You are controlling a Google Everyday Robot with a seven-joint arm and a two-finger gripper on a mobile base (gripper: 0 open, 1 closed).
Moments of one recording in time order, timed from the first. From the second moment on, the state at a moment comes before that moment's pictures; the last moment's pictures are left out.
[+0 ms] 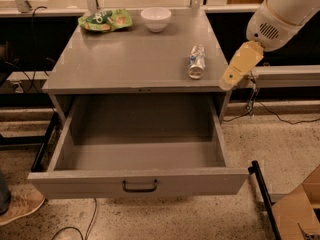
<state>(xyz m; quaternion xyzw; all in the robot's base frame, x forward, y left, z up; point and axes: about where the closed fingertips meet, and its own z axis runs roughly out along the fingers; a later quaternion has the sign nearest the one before) 0.562 -0.196 0.946 -0.44 0.87 0.03 0.19</state>
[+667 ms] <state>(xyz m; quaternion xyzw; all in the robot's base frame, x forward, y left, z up) 0.623 -0.174 0.951 -0.38 0.90 0.05 0.23</state>
